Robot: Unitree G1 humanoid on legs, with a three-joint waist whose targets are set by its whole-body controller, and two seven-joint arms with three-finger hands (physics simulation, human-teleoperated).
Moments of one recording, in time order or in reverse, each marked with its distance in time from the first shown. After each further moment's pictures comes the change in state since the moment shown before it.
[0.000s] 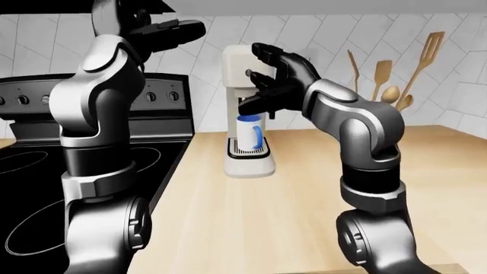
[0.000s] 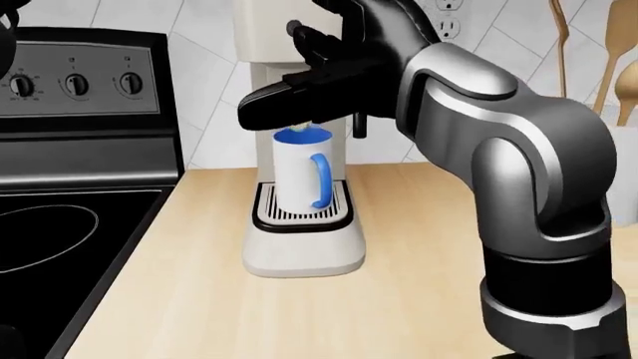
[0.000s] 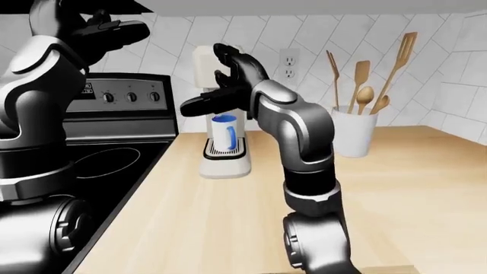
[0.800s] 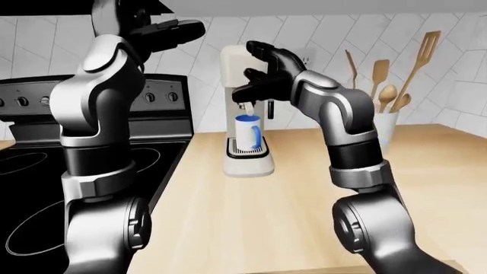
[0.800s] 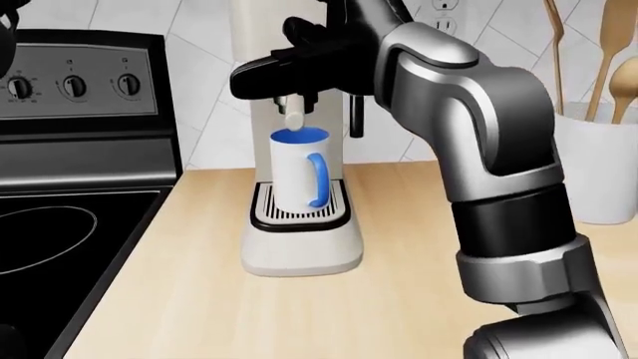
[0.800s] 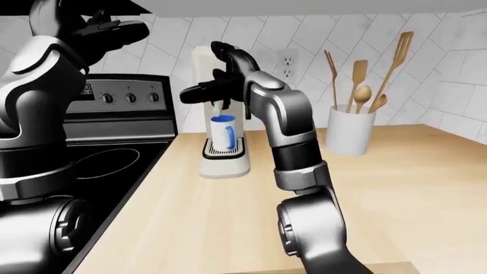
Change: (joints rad) left arm 0.000 0.001 0.001 0.010 -0.004 -0.010 -0.001; right arm -0.125 0.015 0.008 0.371 -0.083 -0.224 0.090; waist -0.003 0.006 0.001
